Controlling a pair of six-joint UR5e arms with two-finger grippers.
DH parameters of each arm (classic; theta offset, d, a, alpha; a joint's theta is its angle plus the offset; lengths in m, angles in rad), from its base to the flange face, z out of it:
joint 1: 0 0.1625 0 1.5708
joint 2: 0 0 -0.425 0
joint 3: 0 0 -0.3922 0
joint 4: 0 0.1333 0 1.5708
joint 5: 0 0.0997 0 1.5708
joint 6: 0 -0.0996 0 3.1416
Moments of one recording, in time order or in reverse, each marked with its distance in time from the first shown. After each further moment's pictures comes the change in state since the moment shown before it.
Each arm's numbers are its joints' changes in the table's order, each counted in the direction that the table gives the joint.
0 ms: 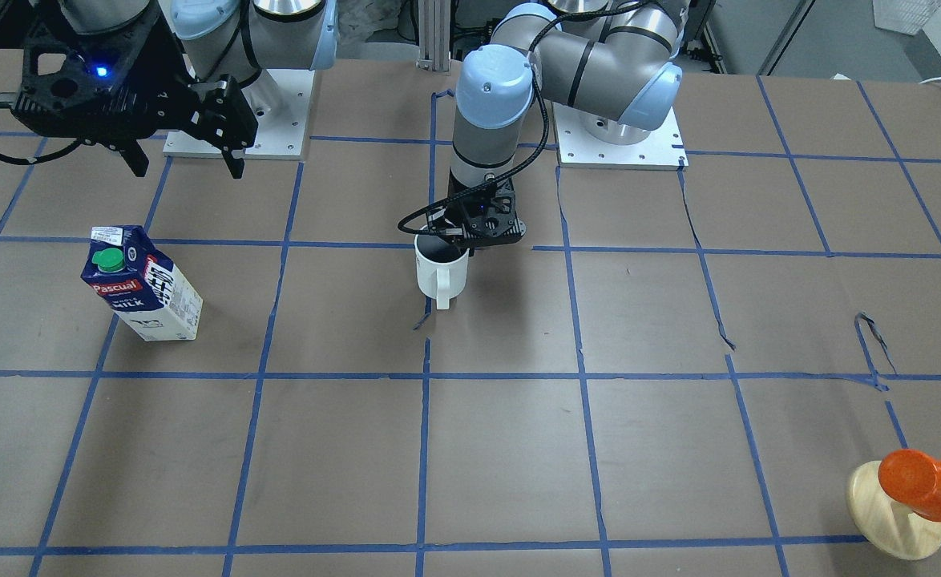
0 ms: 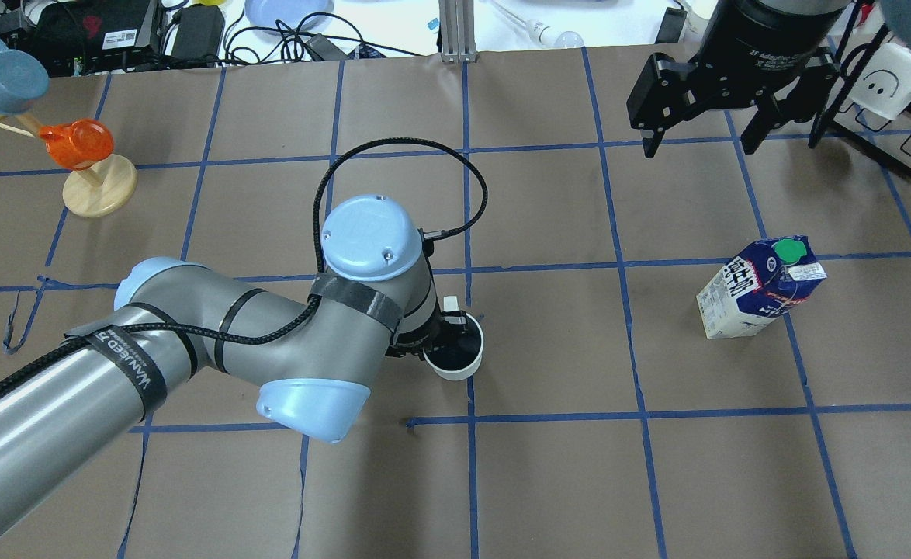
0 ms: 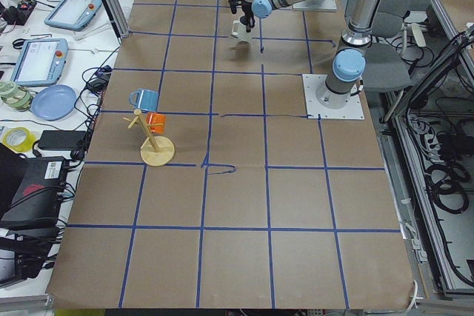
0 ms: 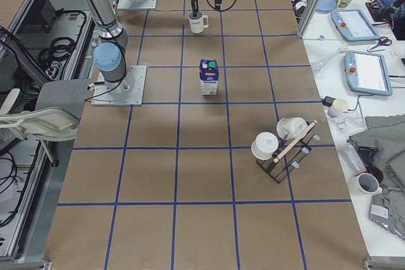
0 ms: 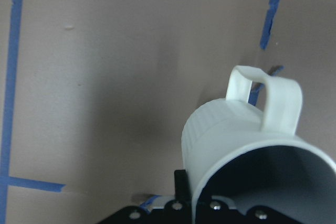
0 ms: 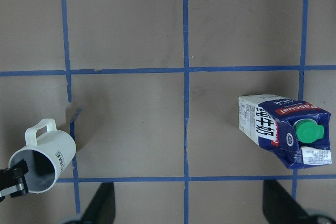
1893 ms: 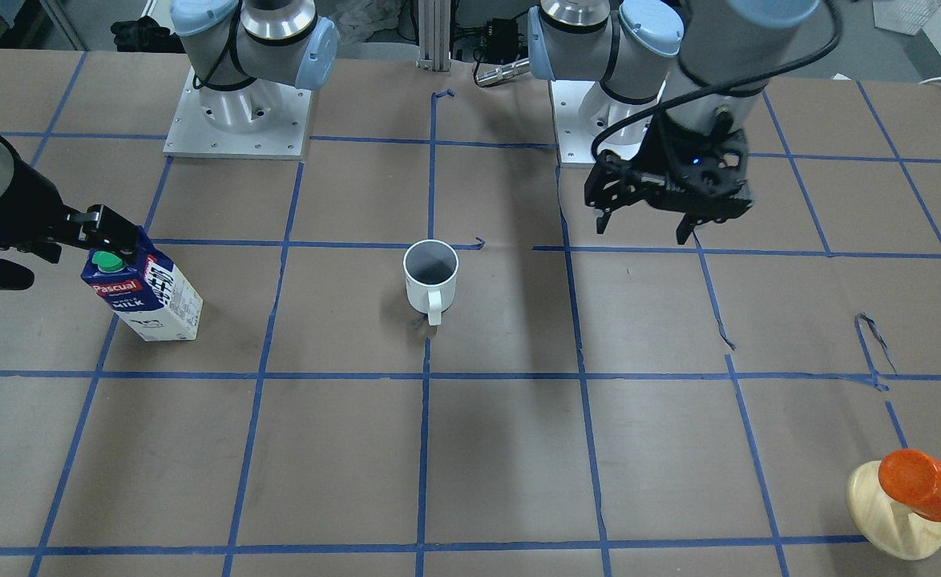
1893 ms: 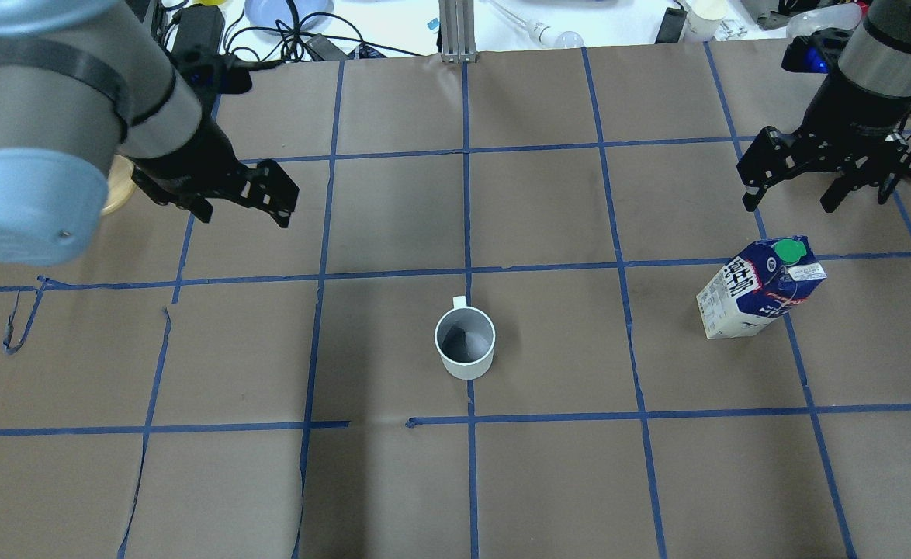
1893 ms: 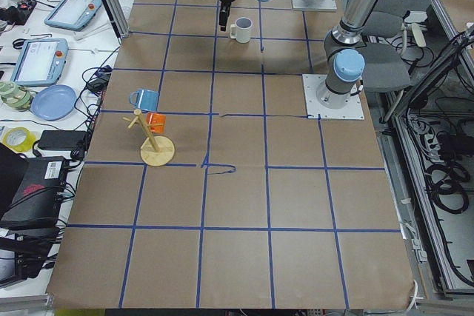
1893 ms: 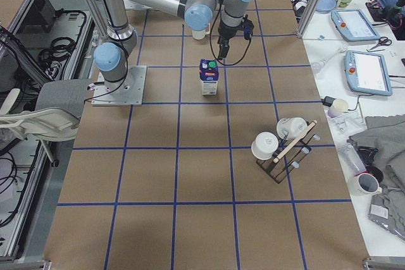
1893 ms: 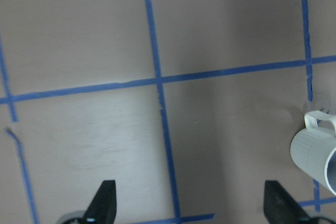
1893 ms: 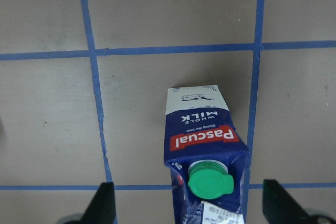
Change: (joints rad) left arm 0.435 0.177 0.381 -0.499 0.017 -0.728; right arm -0.317 0.118 0.201 -0.117 -0.010 0.295
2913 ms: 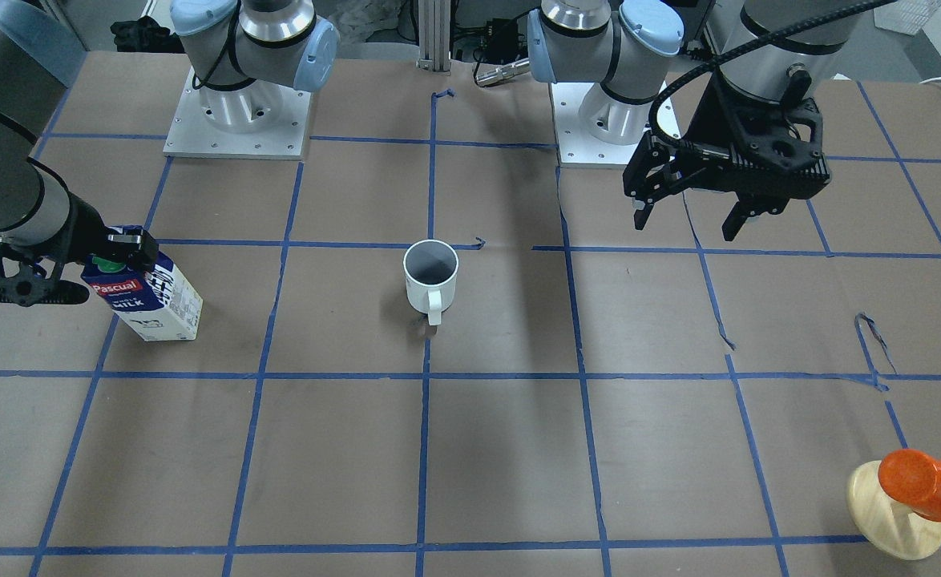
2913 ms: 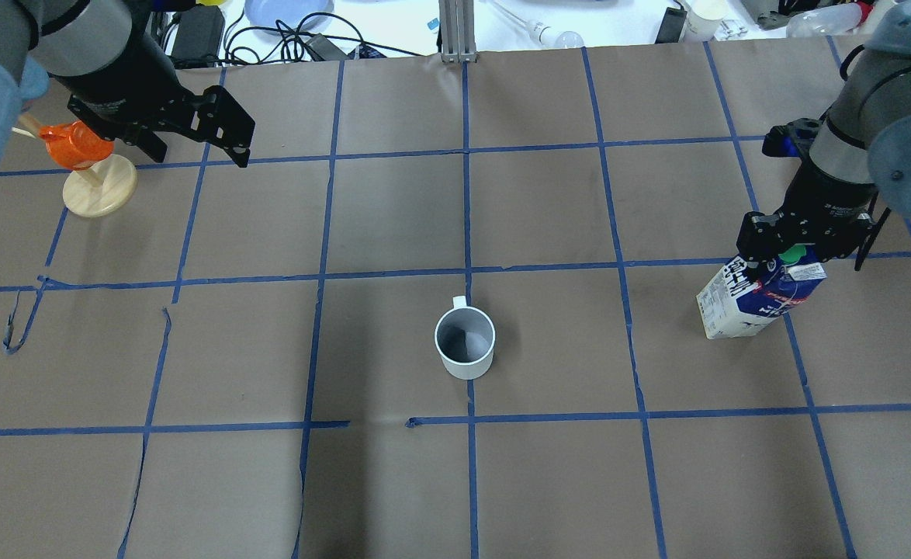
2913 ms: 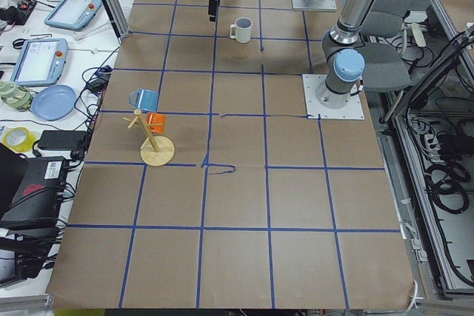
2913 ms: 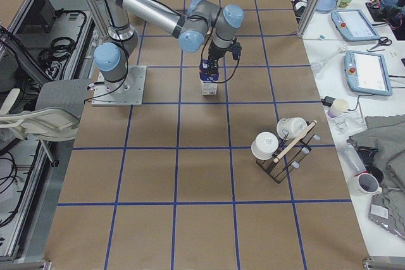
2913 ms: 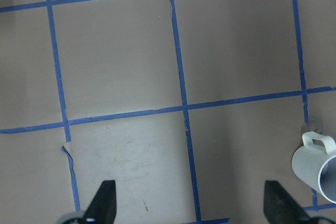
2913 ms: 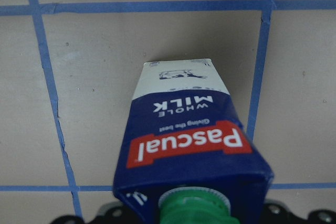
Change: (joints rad) left arm 0.025 -0.027 0.103 -0.032 -0.002 -0.020; right arm -0.015 0.004 0.188 -0.138 -0.065 0.029
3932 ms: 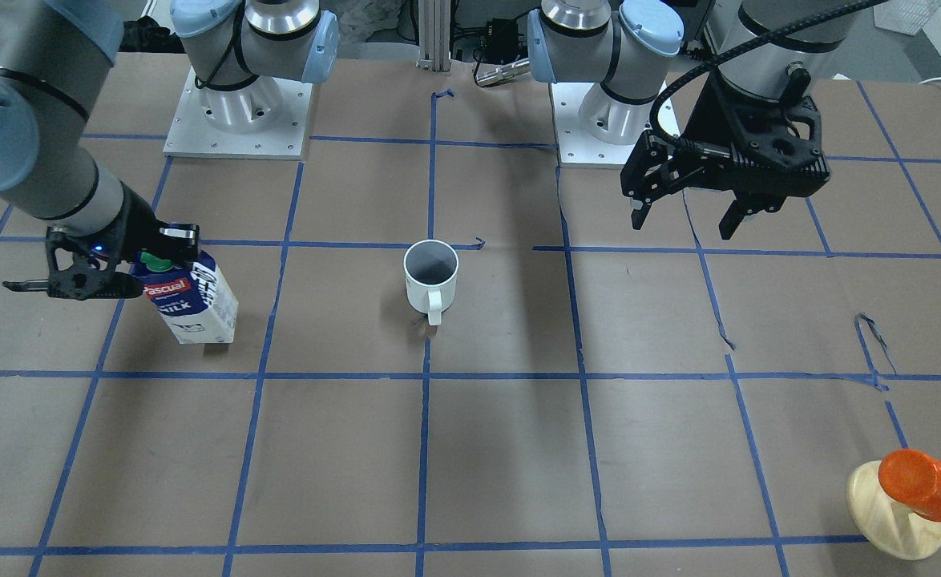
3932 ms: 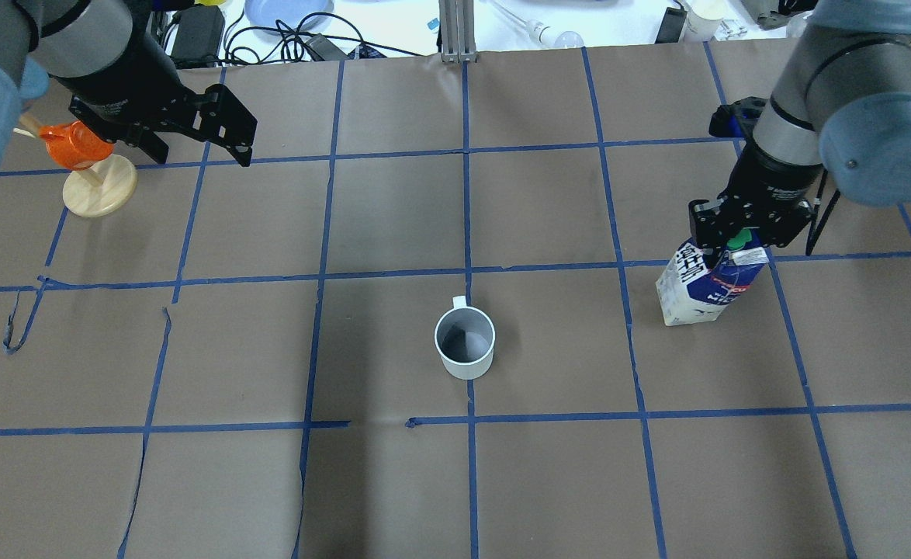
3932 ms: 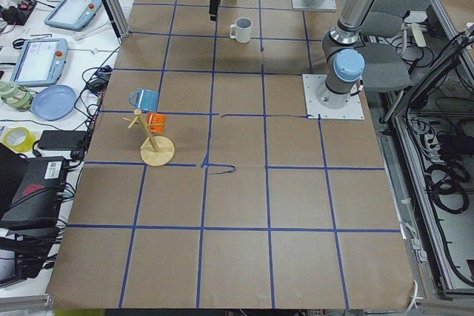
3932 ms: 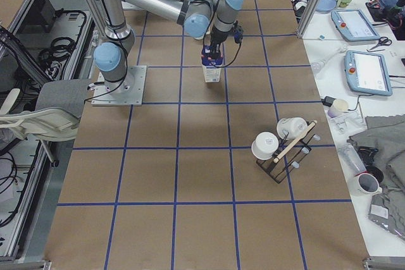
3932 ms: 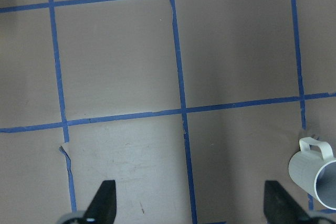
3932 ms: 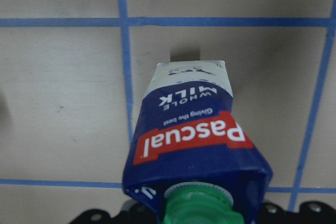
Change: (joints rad) left arm -0.002 0.004 -0.005 0.004 -0.008 0.027; right arm 0.180 -0.012 -0.052 0.047 0.088 -0.163
